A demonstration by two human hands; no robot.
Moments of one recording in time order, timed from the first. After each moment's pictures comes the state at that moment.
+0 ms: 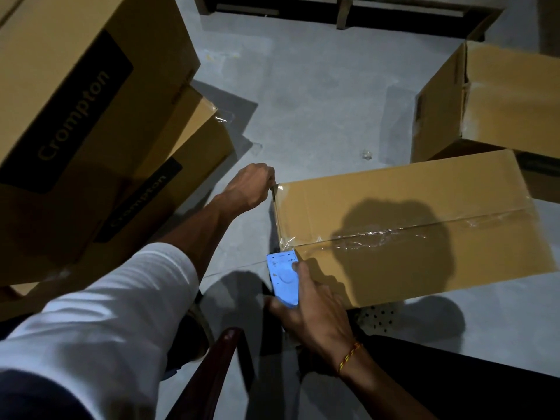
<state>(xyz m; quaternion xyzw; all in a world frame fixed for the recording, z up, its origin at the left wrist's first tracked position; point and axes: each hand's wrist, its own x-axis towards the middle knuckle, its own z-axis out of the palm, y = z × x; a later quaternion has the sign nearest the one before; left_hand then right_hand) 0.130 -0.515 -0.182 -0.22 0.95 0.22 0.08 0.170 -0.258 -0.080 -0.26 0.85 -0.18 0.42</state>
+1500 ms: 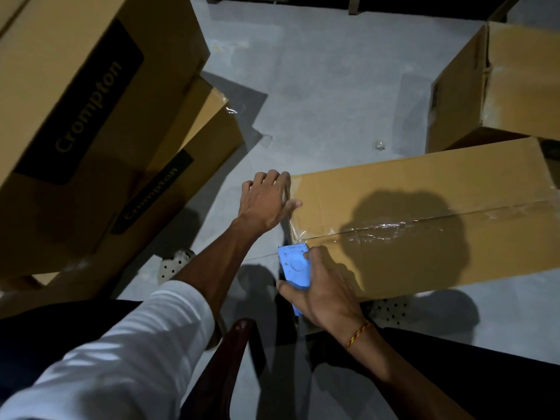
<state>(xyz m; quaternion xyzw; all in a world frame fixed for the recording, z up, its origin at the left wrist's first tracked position) 0.167 -0.470 -0.184 -0.27 0.94 0.19 0.09 0.168 -0.269 -0.097 -0.22 0.86 -0.18 0.43</state>
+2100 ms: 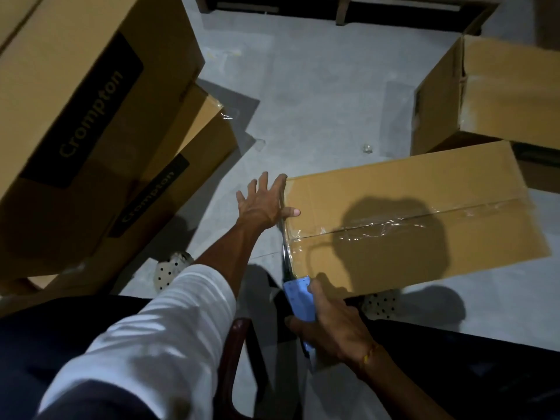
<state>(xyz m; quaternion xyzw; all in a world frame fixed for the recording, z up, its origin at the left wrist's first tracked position) 0.155 -0.463 -0.176 -0.35 0.86 0.29 0.23 0.181 -0.224 -0.079 -0.23 0.82 -0.11 0.51</state>
